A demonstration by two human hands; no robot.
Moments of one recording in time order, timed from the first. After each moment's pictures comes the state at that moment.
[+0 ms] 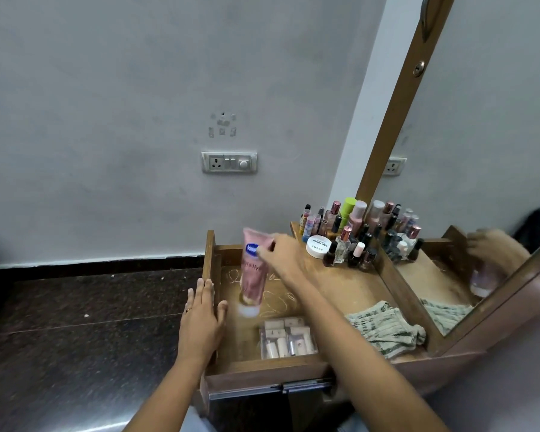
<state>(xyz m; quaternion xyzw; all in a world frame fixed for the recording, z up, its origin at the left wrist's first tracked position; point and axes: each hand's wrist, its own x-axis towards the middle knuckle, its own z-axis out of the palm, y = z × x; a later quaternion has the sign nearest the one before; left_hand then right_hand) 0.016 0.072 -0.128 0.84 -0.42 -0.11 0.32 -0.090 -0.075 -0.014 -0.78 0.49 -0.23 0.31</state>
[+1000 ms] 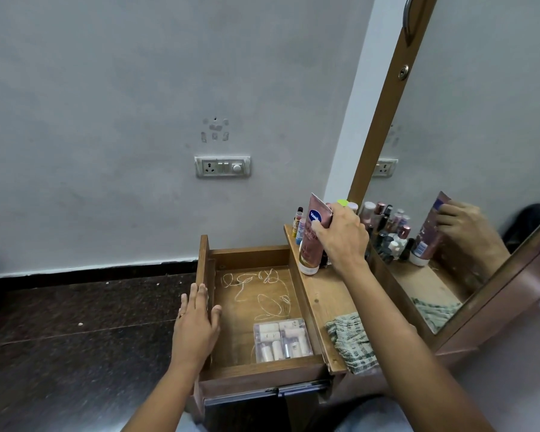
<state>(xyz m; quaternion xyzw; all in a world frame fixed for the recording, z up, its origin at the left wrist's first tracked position) 0.017 0.069 -0.133 0.85 -0.42 -0.10 0.30 -0.175 -0.111 0.046 -0.75 0.56 -0.34 0.04</state>
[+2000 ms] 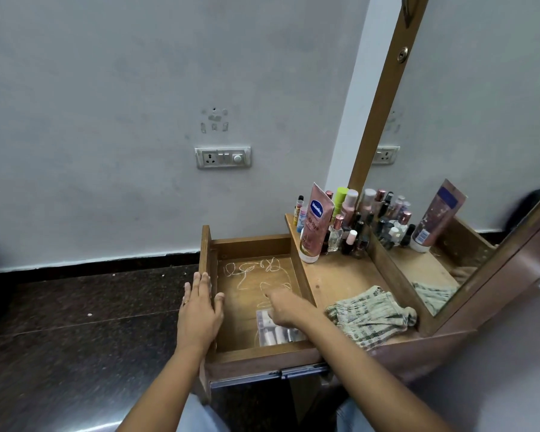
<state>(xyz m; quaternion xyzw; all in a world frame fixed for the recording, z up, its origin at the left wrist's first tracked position) 0.013 0.073 -0.128 0.85 -0.42 -0.10 0.30 -0.143 -0.044 -0.091 -0.89 0.39 0.11 0.21</state>
